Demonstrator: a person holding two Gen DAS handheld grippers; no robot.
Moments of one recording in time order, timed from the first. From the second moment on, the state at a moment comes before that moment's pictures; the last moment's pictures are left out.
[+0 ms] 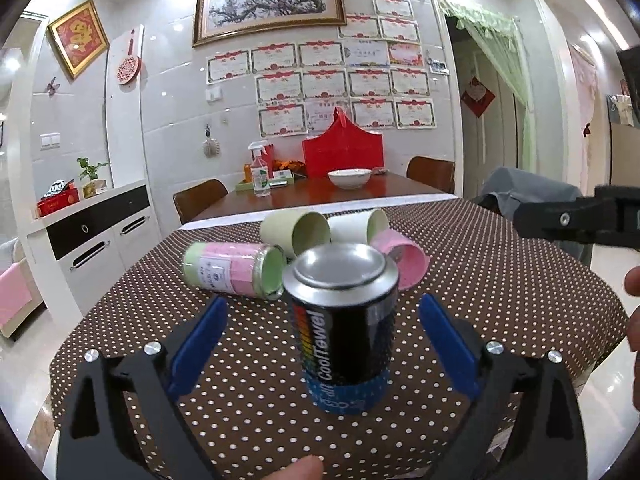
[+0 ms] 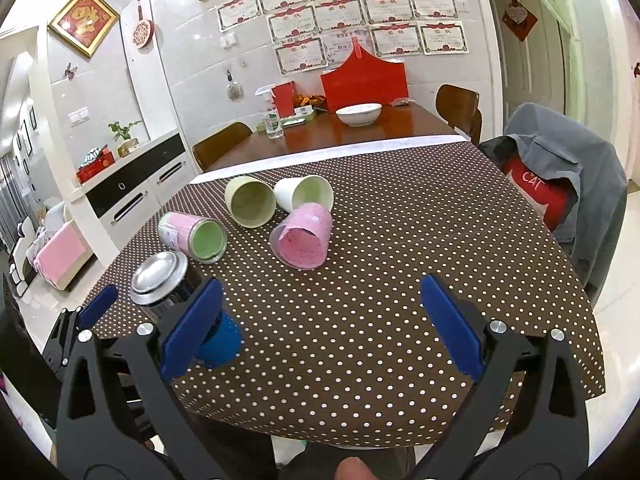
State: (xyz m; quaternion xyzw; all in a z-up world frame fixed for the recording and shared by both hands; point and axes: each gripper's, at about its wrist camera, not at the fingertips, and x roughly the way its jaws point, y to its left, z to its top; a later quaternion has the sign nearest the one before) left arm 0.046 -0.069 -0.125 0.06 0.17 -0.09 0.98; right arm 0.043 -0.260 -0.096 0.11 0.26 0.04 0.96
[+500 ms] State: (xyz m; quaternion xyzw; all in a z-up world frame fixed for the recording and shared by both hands) left arm 0.013 -0.027 -0.046 0.03 0.16 -0.04 0.99; right arm 0.015 -0.233 -0.057 0.09 0.20 0.05 0.97
